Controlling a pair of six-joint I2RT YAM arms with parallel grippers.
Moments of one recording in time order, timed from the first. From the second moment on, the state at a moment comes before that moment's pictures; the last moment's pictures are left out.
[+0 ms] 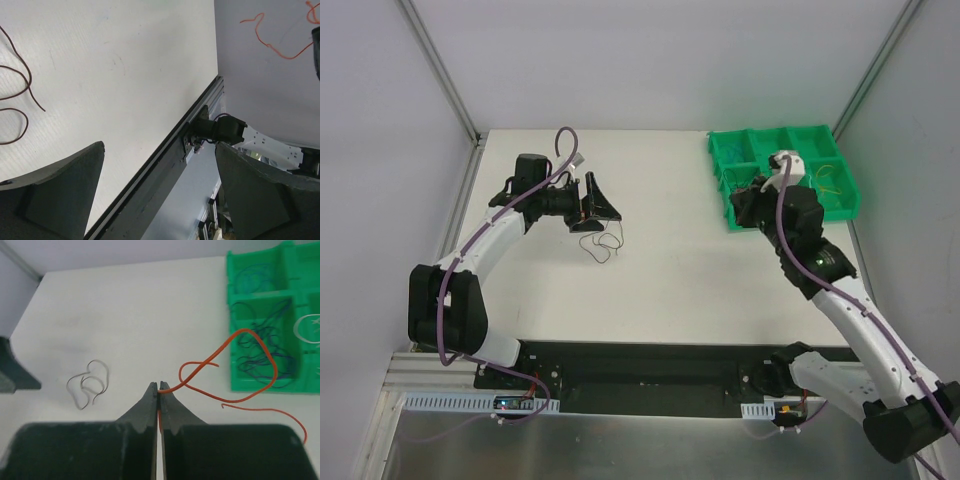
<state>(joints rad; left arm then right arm) -0.18 1.46 1.07 -0.35 0.93 -0.60 0.51 0.94 0.93 -0.24 0.07 0.33</state>
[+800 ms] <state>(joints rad) -0.20 1.48 1.07 -0.33 0.97 -0.61 -0.02 1.92 1.93 -0.23 0.03 0.39</state>
